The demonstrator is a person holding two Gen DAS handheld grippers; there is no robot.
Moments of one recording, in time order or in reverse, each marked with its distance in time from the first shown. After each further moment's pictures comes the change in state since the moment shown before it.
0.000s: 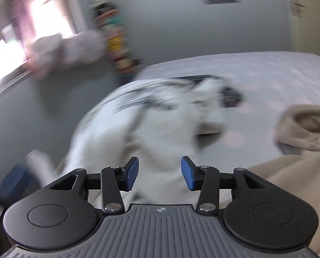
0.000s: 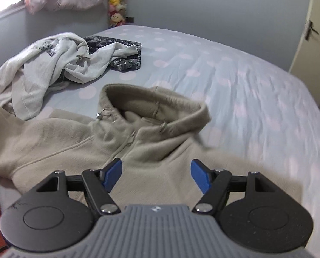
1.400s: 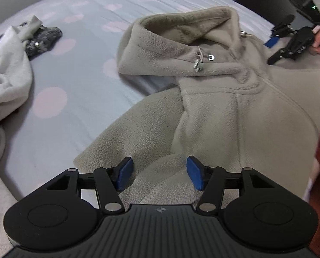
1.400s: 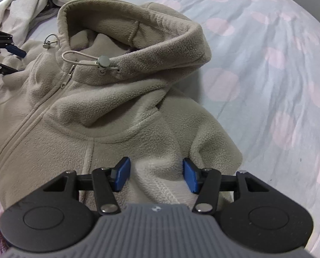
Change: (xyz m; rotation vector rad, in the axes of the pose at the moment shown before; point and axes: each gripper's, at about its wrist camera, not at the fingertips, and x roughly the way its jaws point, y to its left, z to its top) left arm 0.142 -0.128 -0.024 0.388 0.344 -0.833; right arm 0.149 -0.091 -0.011 -0.118 0.405 0.233
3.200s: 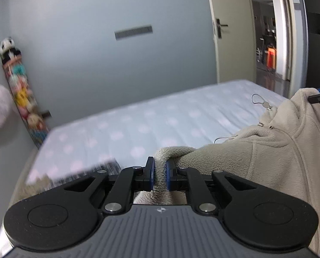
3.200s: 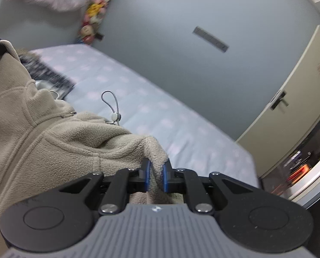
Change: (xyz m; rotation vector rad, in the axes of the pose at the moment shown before) left arm -0.144 0.041 0.257 -0.097 -0.503 0.508; right arm -0.204 -0.042 0.175 -0.058 -0.527 -0.626
